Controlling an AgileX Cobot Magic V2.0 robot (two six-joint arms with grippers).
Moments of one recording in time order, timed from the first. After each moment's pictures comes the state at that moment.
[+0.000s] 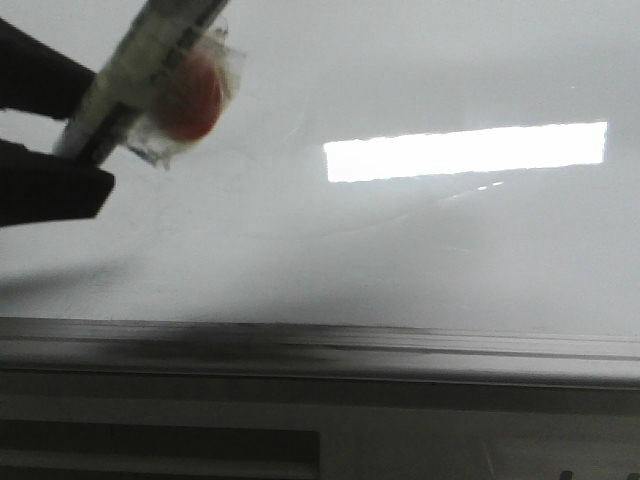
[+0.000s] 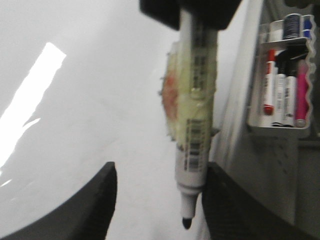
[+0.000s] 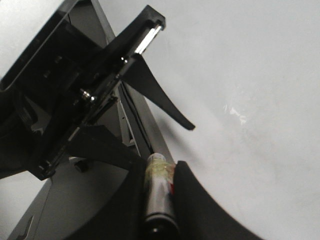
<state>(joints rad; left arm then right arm) -0.73 0.80 -0.39 1.49 -0.18 -0.81 1.07 1.04 -0.78 0.22 0.19 -0.26</state>
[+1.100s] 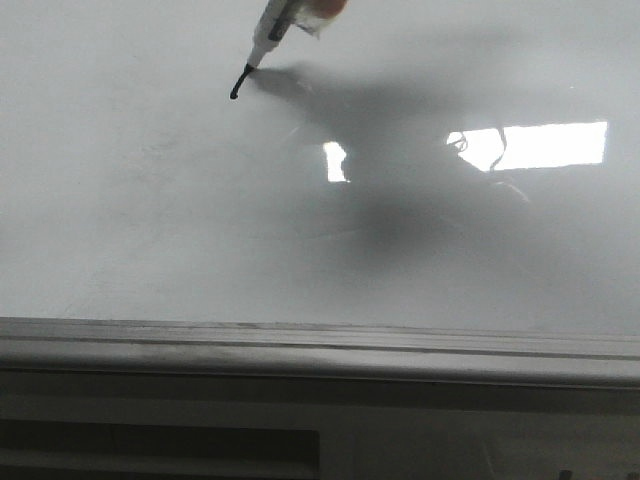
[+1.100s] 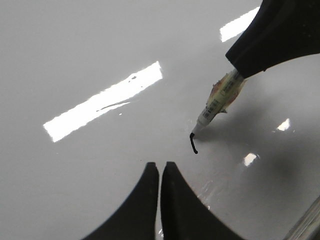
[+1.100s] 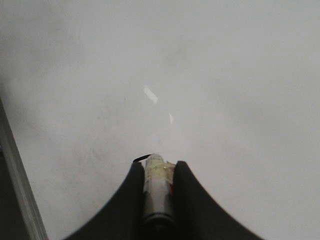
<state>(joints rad) -0.73 0.47 -0.39 1.06 0.07 -0.81 0.78 1.16 -1.01 -0.01 0.34 -0.26</state>
